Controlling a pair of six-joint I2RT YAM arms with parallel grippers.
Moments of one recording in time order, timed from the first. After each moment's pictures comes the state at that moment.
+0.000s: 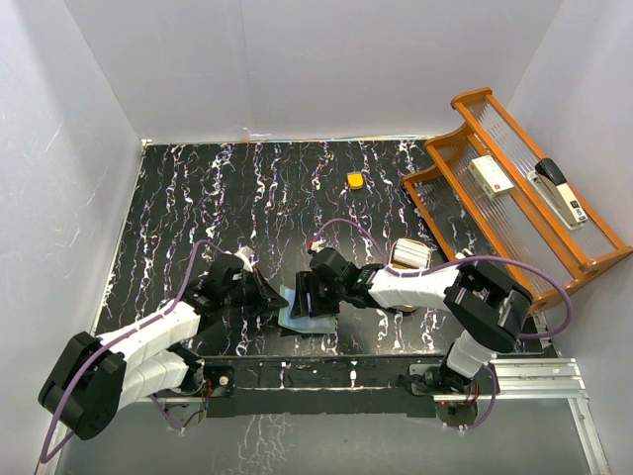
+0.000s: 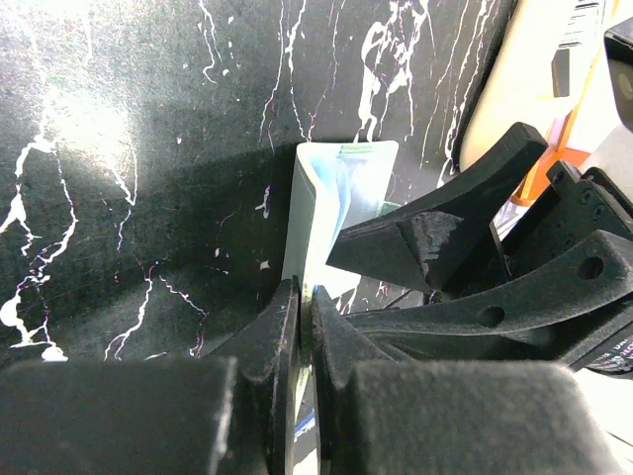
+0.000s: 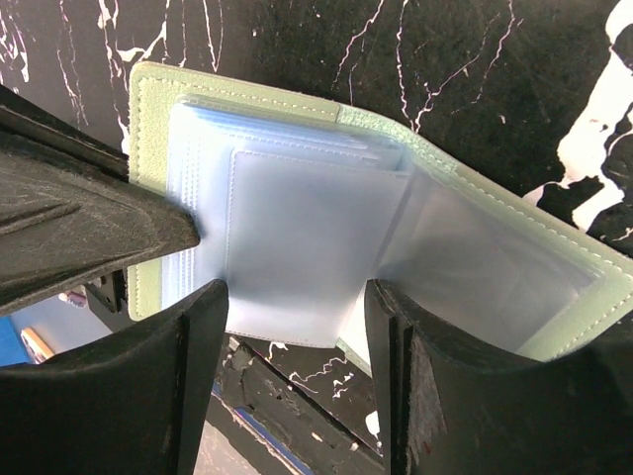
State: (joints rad) left arm -0.57 1.05 0.32 -0.03 0.35 -1.03; right arm 0.98 1.61 0.82 -0.07 -0.19 0.84
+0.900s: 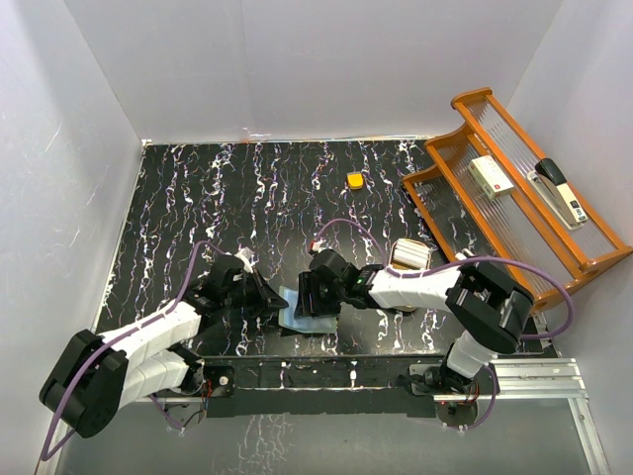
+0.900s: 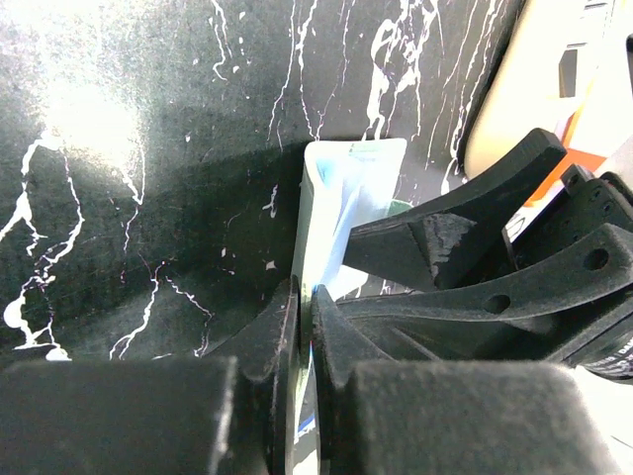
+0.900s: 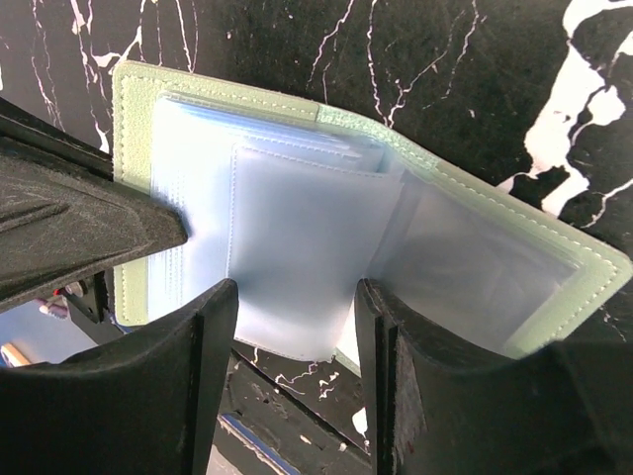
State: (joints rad) left arm -0.57 1.06 0.31 -0.02 0.35 -1.04; right arm 0.98 1.61 0.82 -0.10 -0.15 0.84
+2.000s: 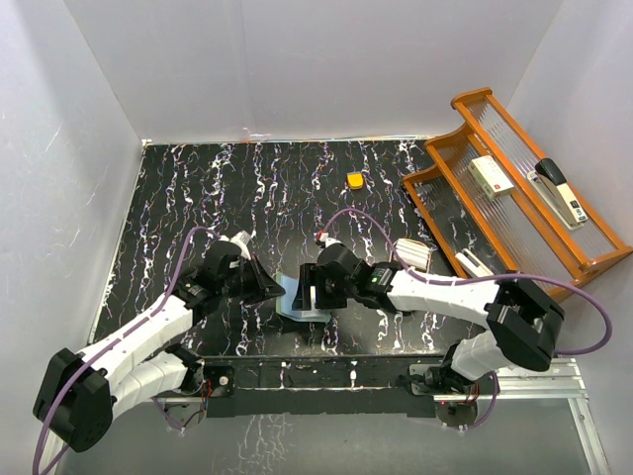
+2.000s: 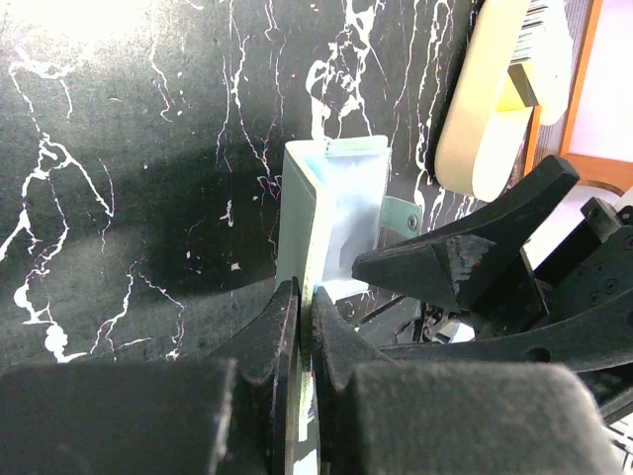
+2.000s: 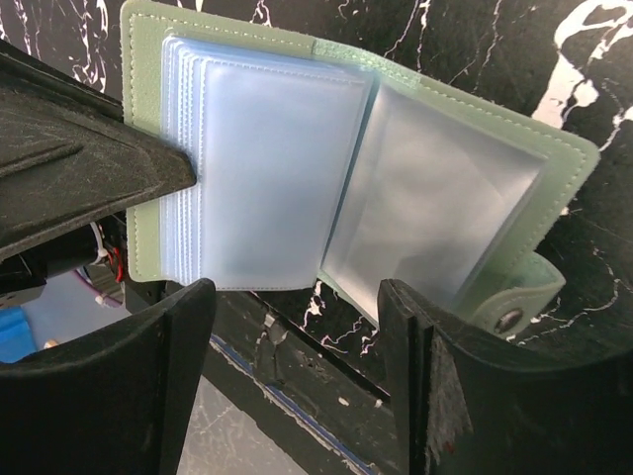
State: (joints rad) left arm -0.57 0.97 0.49 -0.27 0.28 -0.93; right arm 0.99 1.42 0.84 -0.21 -0.09 0.86
